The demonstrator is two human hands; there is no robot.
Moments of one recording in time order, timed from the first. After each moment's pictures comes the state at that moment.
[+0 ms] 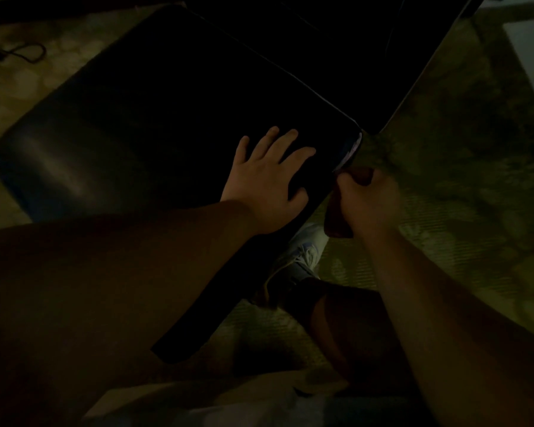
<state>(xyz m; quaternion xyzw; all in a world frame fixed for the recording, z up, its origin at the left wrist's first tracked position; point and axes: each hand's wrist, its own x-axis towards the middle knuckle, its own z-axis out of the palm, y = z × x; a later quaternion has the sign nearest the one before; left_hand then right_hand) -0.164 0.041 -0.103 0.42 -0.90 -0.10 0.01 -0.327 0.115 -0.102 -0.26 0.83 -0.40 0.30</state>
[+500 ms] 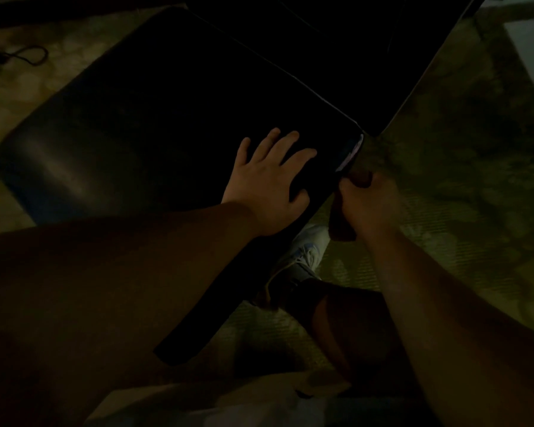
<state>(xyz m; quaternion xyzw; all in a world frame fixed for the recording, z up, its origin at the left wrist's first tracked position) -0.162 0.042 -0.102 0.41 -0.91 -0.09 0.01 -0.329 0.114 -0.110 -0.26 0.84 -0.37 0.32</state>
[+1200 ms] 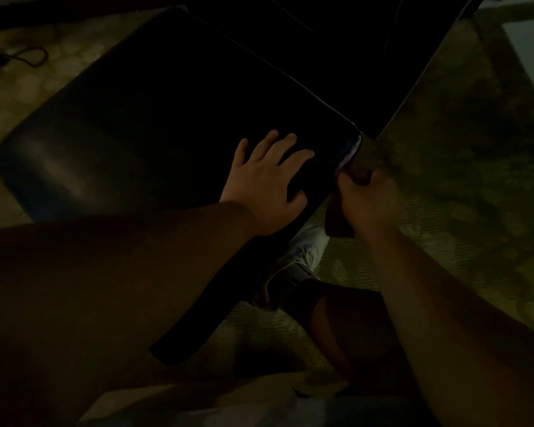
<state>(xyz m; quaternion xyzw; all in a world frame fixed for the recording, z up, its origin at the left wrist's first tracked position) -0.162 0.041 -0.101 0.42 -0.90 -0.10 0.01 -0.332 0.111 -0.109 -0.25 0.84 -0.38 0.31</state>
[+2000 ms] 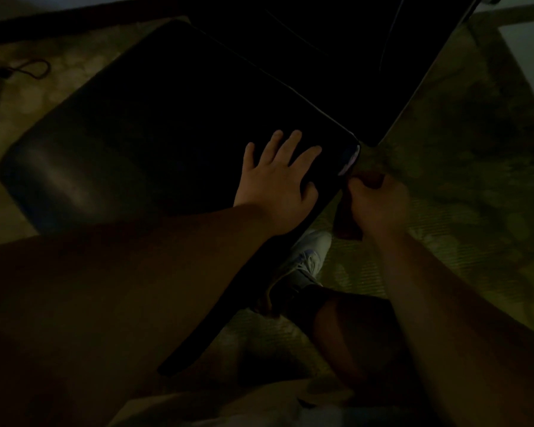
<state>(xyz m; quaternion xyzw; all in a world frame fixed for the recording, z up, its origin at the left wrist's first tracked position) -0.185 0.041 -0.103 0.45 -0.89 -0.10 0.01 -0.340 0.111 -0.106 -0.22 0.83 -0.42 0.30</state>
